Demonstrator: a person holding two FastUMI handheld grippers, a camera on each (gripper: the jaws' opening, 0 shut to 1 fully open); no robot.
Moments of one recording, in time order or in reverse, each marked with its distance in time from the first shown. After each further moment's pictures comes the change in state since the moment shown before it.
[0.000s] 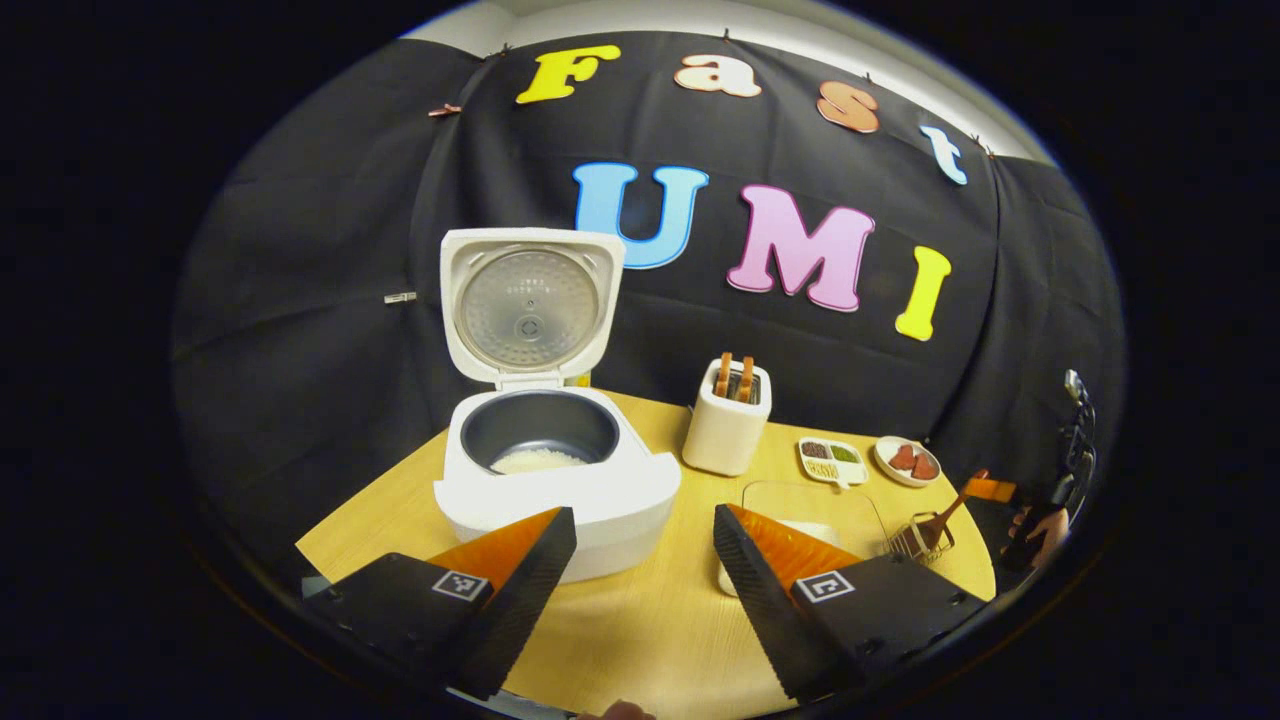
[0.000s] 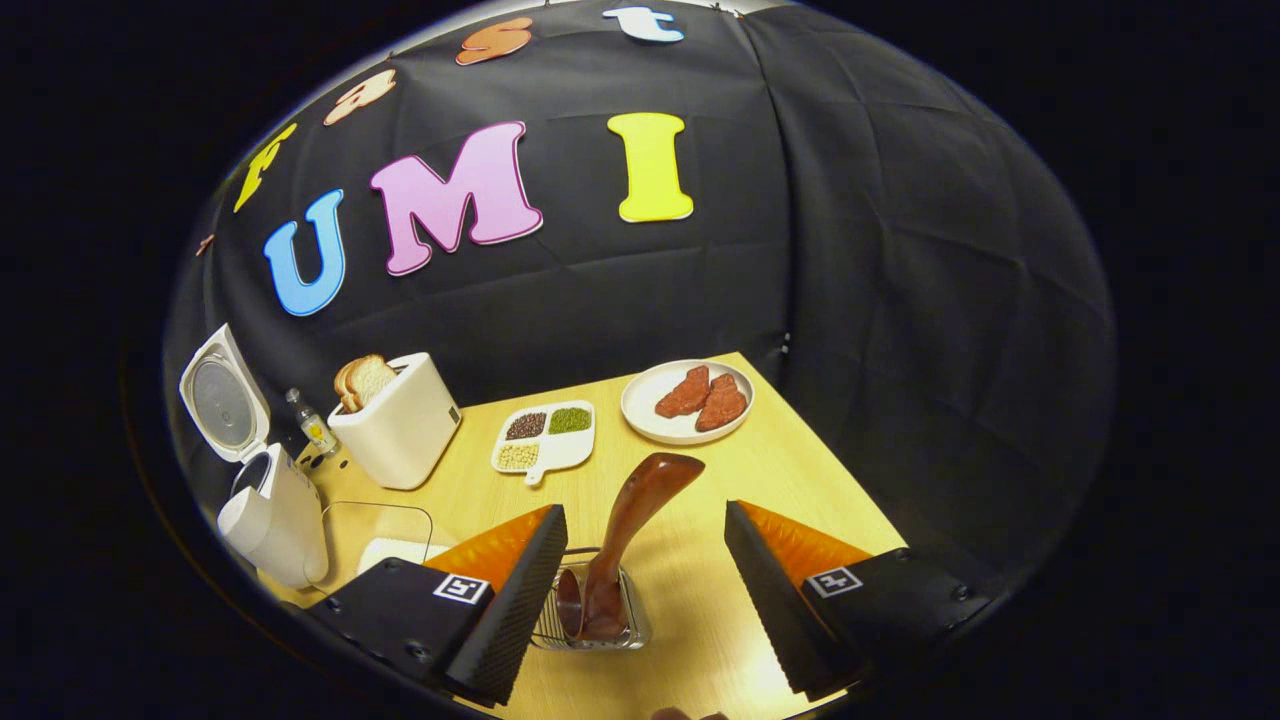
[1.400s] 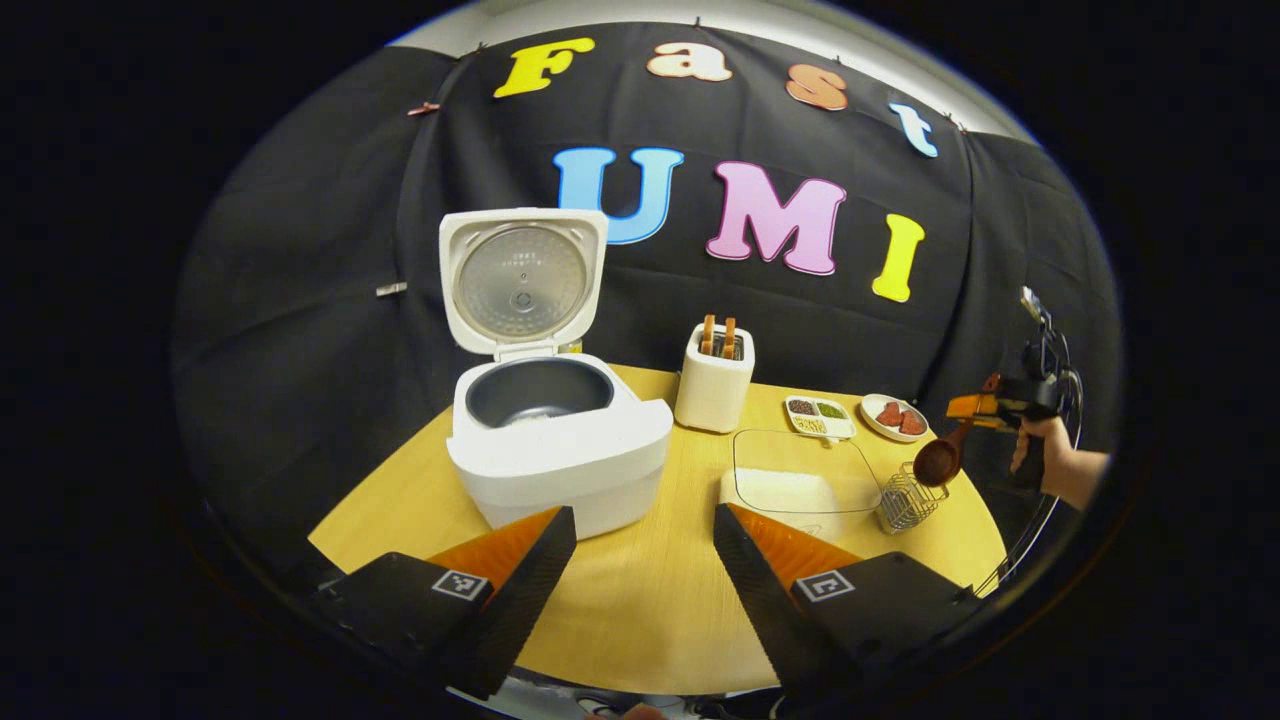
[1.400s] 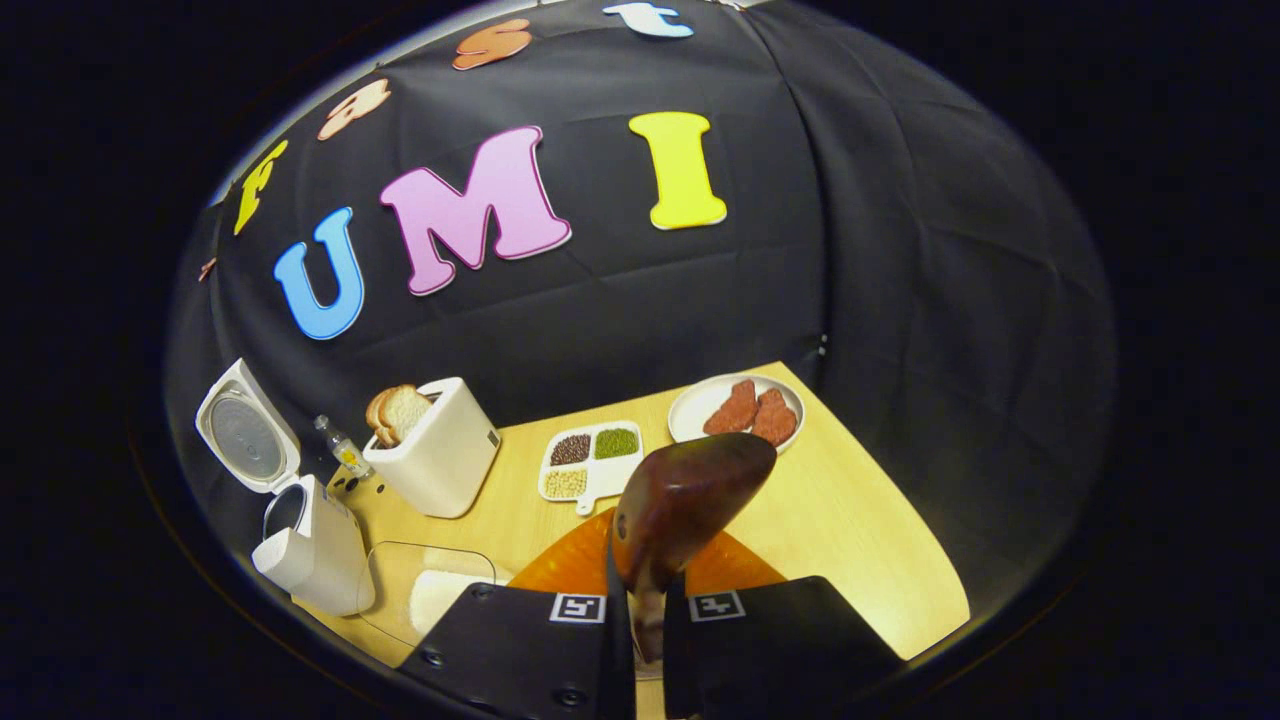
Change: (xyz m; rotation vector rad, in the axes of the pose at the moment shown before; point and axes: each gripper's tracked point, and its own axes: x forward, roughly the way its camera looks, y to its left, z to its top) left arm -0.036 0.006 -0.018 0.084 0.027 -0.033; right arm -0.007 0.050 0.066 0.033 -0.046 0.089
